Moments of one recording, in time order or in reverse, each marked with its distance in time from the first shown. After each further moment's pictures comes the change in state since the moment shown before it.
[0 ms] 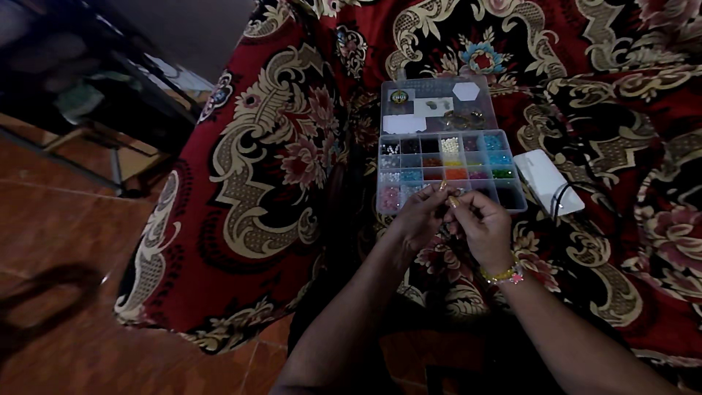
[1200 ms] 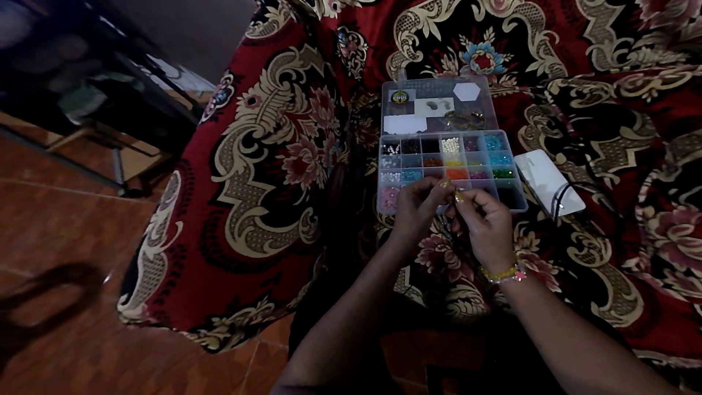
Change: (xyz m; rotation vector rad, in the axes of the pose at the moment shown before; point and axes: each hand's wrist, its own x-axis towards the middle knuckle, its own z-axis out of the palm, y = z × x) left_hand 0.001 -0.004 -0.006 0.597 0.085 0.567; right_hand 0.001 -0.003 -0.002 0.033 0.006 0.089
